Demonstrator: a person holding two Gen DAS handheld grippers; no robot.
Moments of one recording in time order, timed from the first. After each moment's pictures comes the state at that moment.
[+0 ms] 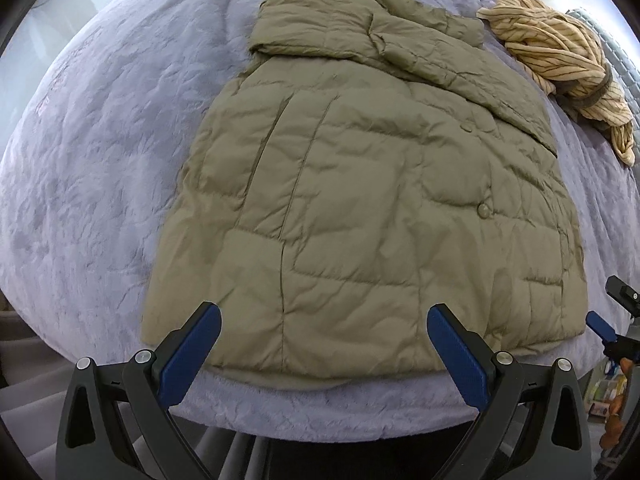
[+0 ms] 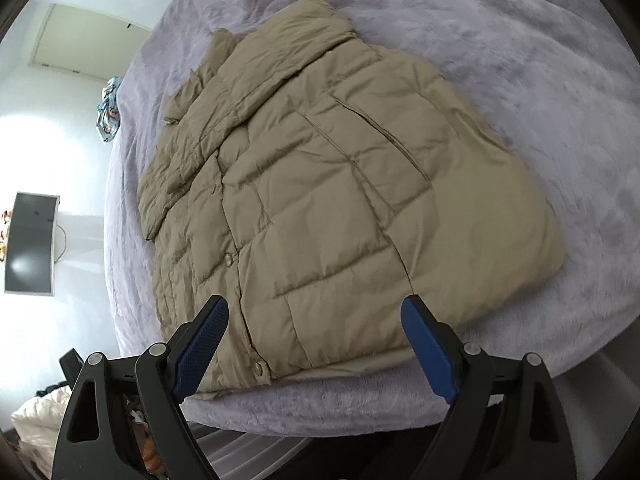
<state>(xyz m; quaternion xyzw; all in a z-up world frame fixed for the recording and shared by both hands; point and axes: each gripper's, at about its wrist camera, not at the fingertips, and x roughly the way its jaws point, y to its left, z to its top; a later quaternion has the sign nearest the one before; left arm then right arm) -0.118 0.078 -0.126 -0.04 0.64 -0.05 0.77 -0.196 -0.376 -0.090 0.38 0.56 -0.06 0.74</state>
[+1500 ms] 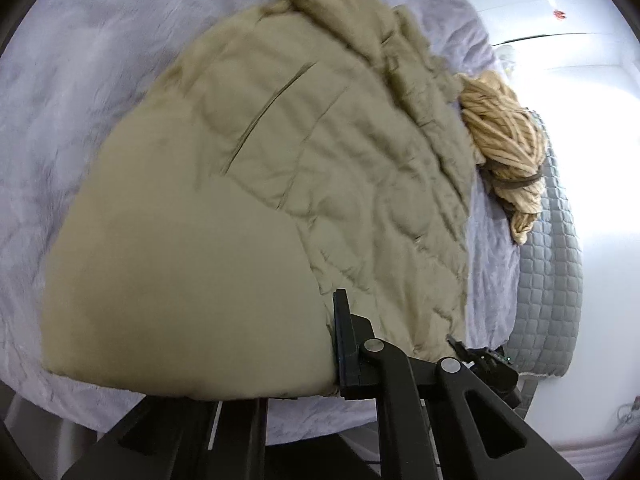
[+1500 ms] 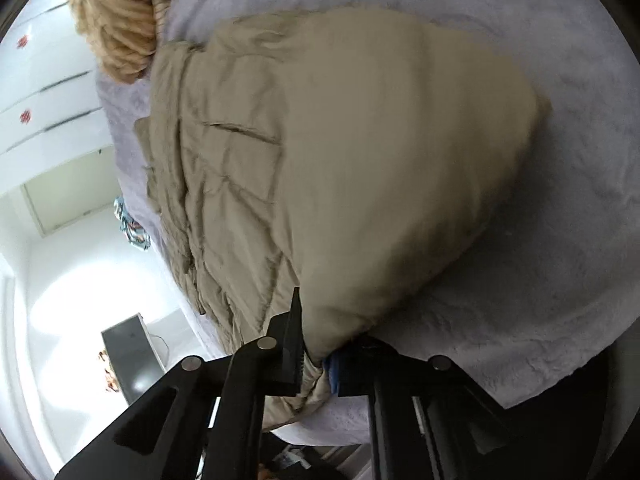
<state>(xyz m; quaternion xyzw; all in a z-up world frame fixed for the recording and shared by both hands) -0.112 0.141 -0.173 -0.33 0.61 -0.17 0.70 -0.238 -0.431 -0.193 0.64 0.47 -0.08 0.60</state>
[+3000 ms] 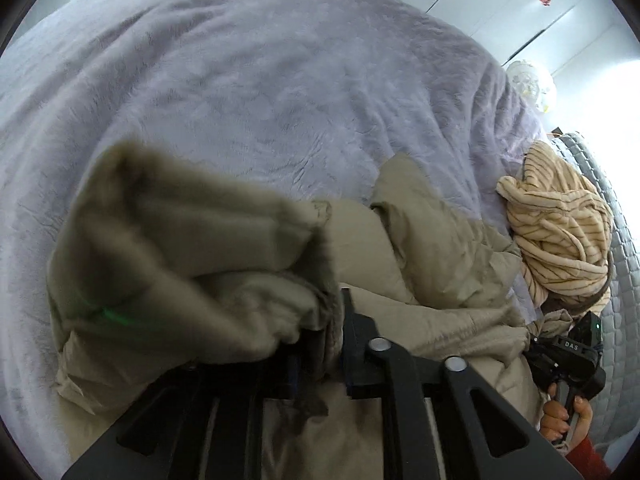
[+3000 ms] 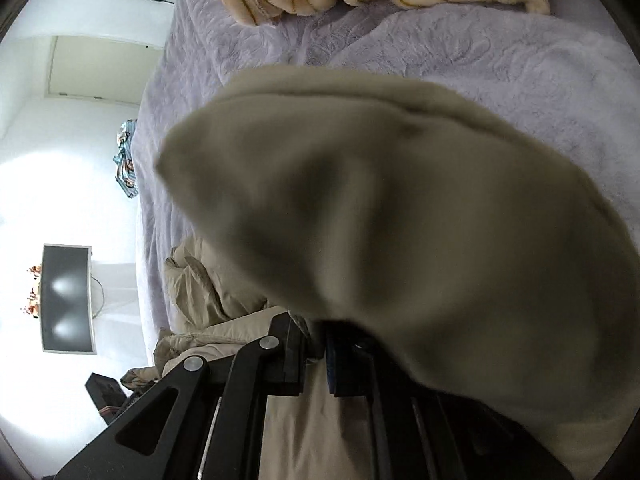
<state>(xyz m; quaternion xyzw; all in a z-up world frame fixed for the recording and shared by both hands) 0.258 0.073 -0.164 -0.20 0.53 -0.11 0.82 0.199 -0.467 -0.181 0.42 0.52 0.02 0.74</state>
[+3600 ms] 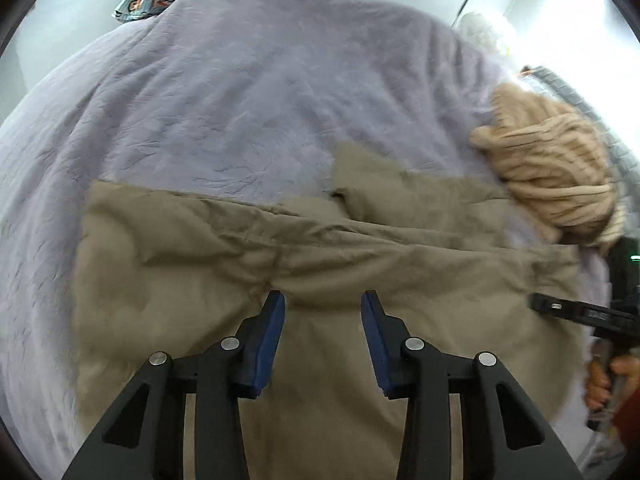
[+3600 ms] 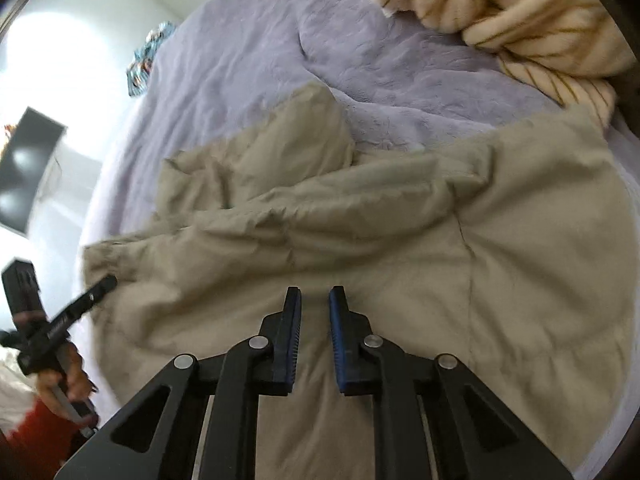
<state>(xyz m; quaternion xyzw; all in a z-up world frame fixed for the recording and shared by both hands) 0.253 0.033 -0.158 -0.06 0.51 -0.13 0.85 0.192 -0.400 -0.159 0.19 0.56 0.06 0.81</state>
